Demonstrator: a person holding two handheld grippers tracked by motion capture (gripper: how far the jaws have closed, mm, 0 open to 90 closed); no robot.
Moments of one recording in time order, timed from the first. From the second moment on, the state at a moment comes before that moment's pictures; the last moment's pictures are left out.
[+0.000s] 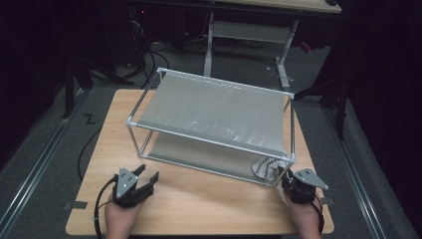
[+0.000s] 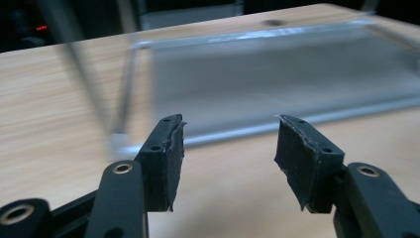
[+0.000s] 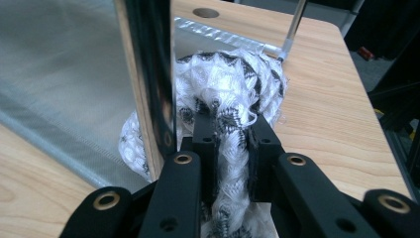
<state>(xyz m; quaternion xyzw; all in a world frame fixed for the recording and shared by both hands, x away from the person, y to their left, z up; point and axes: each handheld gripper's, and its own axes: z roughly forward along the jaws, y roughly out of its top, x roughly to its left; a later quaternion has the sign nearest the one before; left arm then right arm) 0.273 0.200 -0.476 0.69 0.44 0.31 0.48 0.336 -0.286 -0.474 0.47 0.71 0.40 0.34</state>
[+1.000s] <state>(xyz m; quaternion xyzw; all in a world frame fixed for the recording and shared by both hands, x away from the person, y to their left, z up) 0.248 0.167 -0.491 0.73 0.38 0.23 0.52 0.278 -0.171 -0.474 0.32 0.79 0.44 0.28</state>
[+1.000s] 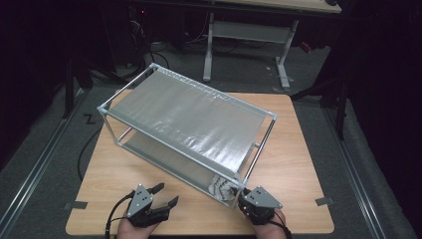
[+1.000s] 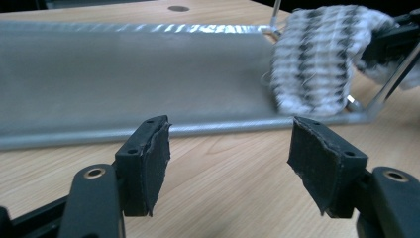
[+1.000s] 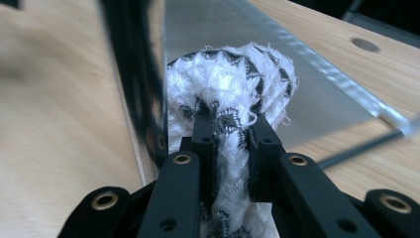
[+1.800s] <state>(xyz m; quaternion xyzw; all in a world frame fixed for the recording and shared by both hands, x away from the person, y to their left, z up) 0.255 0.075 -0.472 0.77 0.26 0.17 0.56 0.288 -0.265 -0.485 0.45 0.77 0.38 0.25</state>
